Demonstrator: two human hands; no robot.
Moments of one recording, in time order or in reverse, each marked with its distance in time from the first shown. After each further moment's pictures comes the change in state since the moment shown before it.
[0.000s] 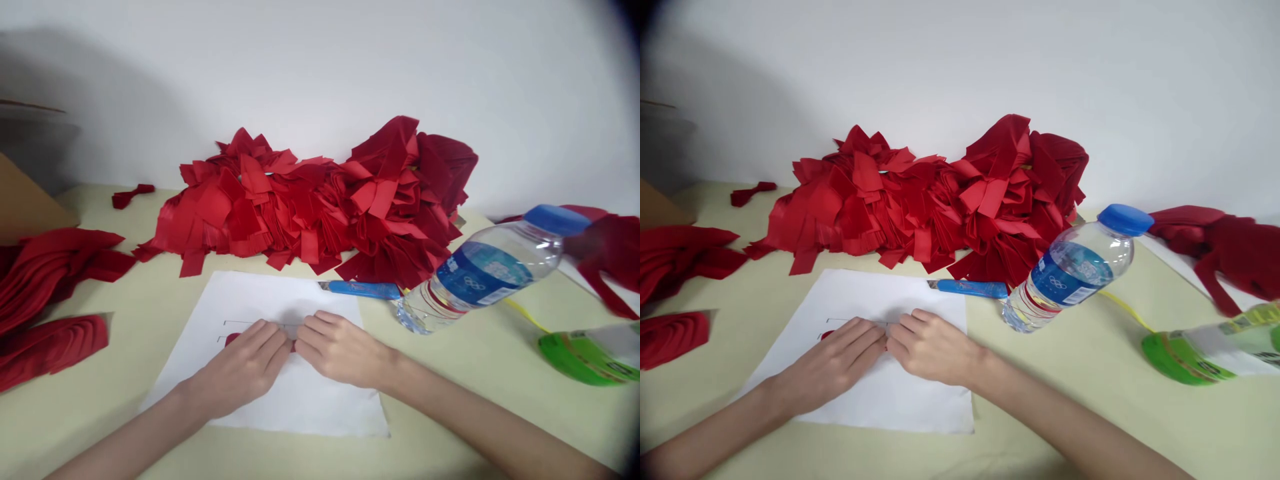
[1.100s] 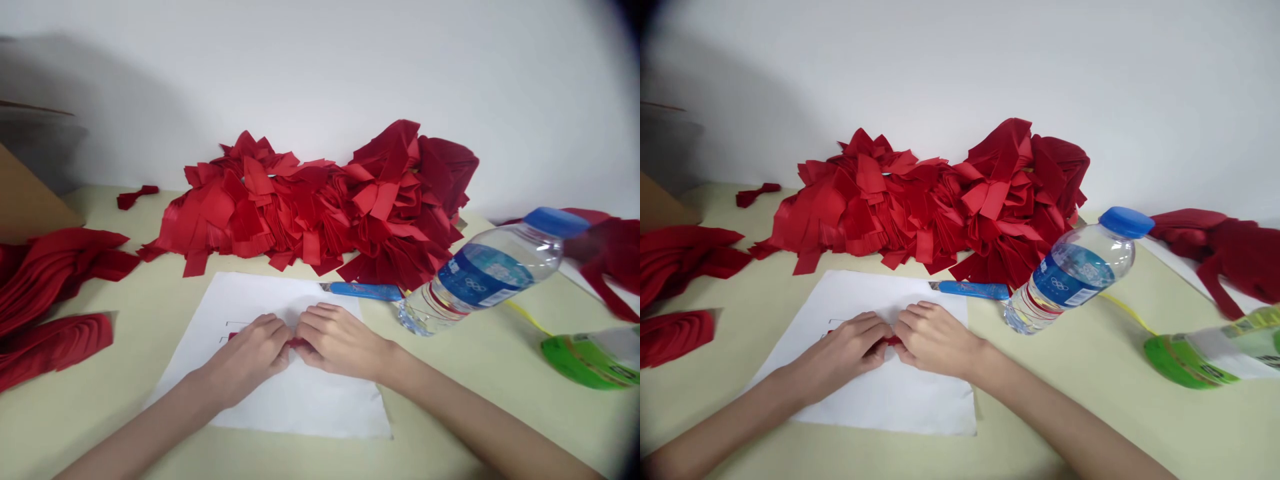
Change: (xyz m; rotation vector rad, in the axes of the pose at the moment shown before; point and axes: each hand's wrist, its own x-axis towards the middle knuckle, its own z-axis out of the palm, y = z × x) left_hand 0.015 -0.004 -0.001 -0.444 -0.134 -0.336; right_hand 0.008 0.008 0.003 0.214 -0.069 0.219
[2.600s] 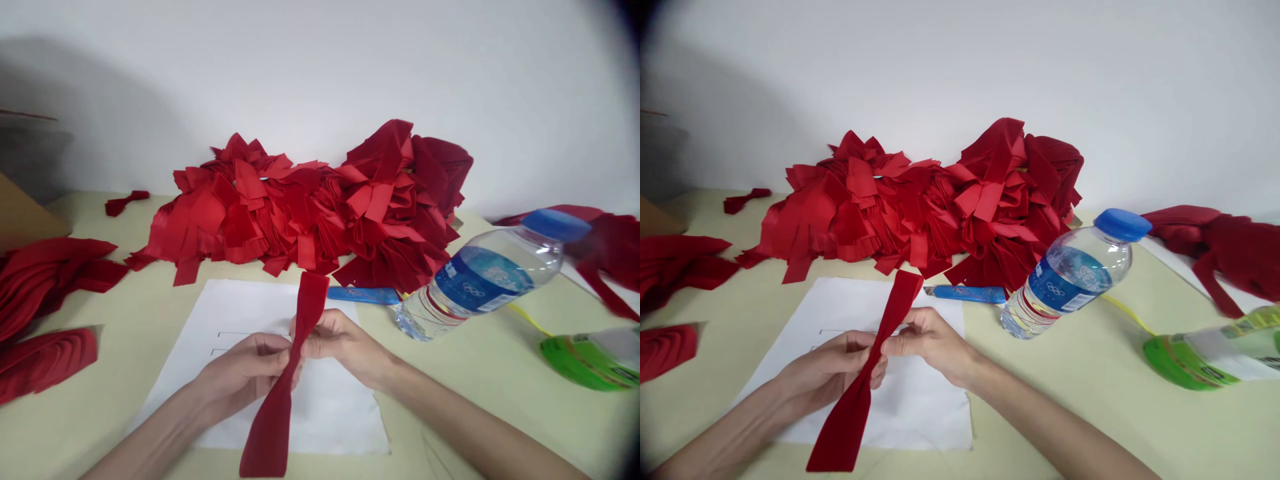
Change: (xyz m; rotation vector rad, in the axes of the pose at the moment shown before) left_hand 0.005 0.008 -0.008 -1.999 -0.239 -0.531; right_hand 0.001 -0.007 -0.011 1.930 0.116 0.434
